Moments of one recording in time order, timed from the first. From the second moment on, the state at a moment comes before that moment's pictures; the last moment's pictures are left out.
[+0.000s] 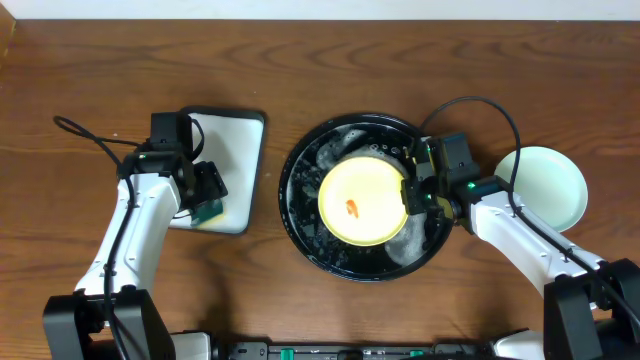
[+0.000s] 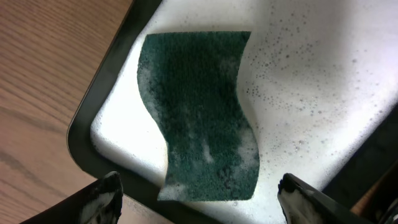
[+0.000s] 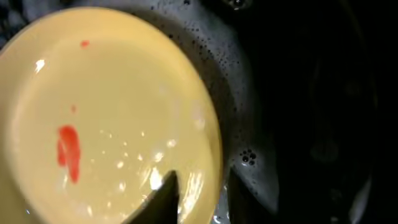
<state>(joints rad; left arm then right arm) 0.06 1.50 1.00 -0.85 -0.11 -0.38 0.32 1.57 0.82 -0.36 -0.17 0.15</state>
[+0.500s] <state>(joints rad) 0.06 1.50 1.00 -0.85 0.09 -0.42 0.24 1.59 0.86 -0.45 -0.22 0.17</state>
